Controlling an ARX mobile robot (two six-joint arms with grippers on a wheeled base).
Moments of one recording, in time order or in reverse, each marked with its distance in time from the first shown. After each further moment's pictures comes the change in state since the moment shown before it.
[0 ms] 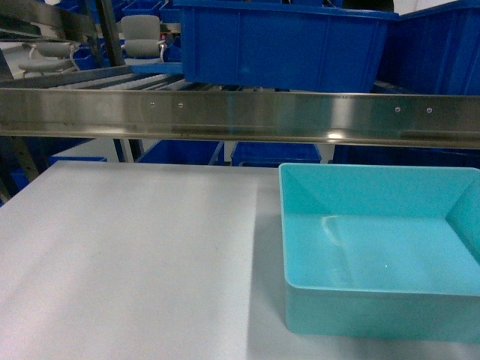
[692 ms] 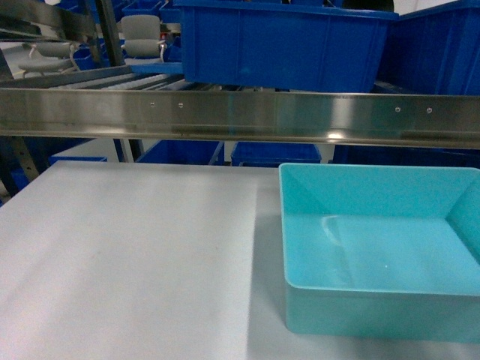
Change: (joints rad) left arm 0.000 0.000 0.000 0.000 0.000 0.000; right arm 0.000 0.000 0.000 0.000 0.000 0.000
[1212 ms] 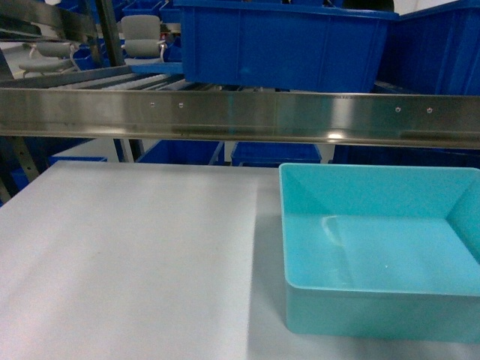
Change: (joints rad) left arm 0.000 0.000 0.000 0.000 0.000 0.000; right arm 0.000 0.000 0.000 0.000 0.000 0.000
